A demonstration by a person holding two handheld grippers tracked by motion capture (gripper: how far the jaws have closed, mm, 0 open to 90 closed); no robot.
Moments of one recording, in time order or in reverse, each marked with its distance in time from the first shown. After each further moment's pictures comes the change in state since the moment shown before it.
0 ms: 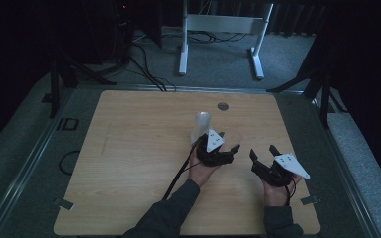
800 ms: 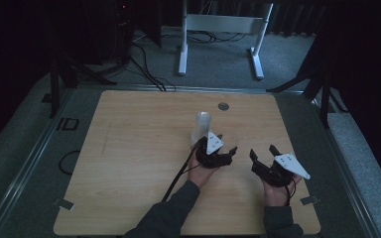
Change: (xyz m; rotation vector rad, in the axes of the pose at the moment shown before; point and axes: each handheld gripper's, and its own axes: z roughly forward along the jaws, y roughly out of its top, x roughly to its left) left arm 0.003 -0.015 0.005 0.021 0.024 0.001; right arm -0.001 0.000 0.000 -0.001 0.001 0.000
